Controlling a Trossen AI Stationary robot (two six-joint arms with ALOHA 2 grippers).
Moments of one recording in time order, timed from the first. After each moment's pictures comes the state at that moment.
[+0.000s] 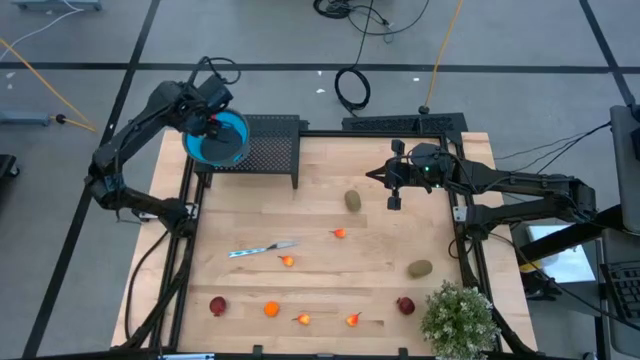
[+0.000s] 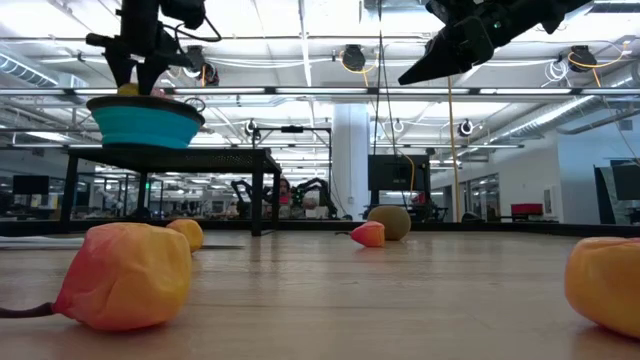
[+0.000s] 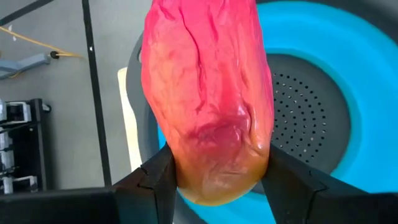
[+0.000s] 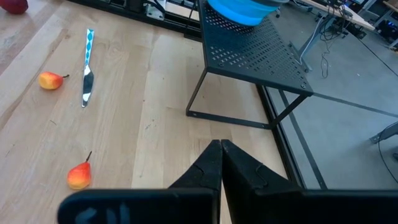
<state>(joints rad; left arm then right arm) 0.83 1.35 1.53 -1.56 -0.41 -0.48 -0.27 1.03 0.79 -0.17 -0.03 -0.38</state>
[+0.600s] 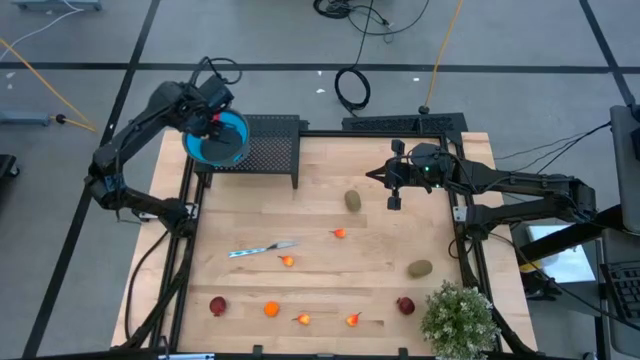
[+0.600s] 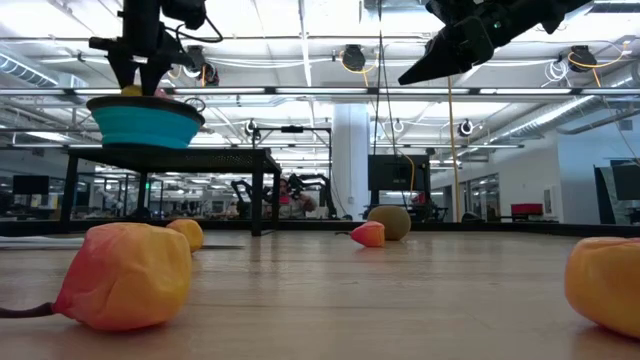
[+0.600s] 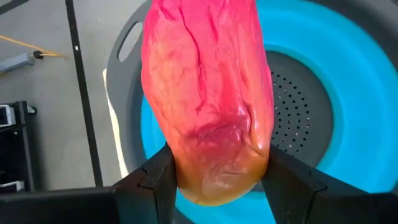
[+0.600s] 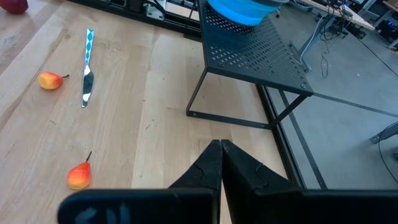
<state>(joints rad) 0.83 1.35 1.52 -1.54 -0.36 -0.46 -0.27 1.03 0.79 -0.17 -0.03 -0.38</state>
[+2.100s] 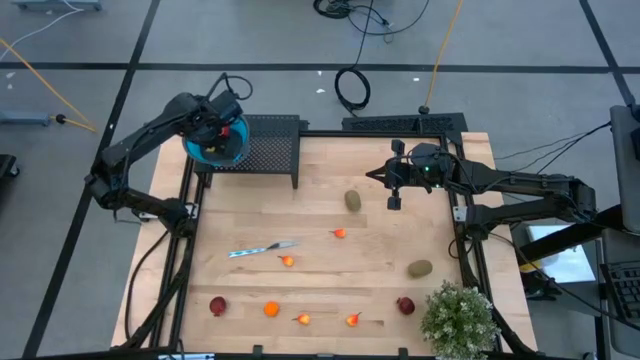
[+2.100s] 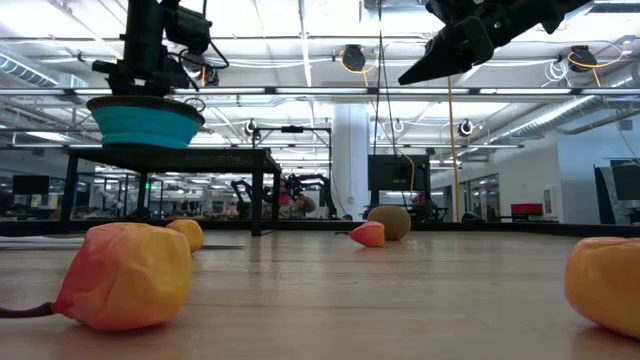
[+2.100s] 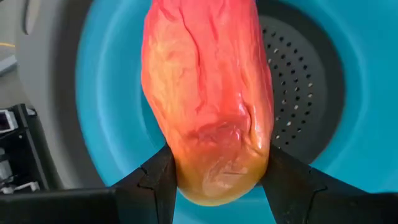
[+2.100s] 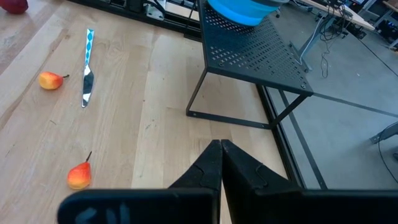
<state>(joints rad) 0.80 1.35 1.34 -1.47 -0.32 -0.40 -0.27 1.03 0.79 -0.17 -0.03 -0.38</state>
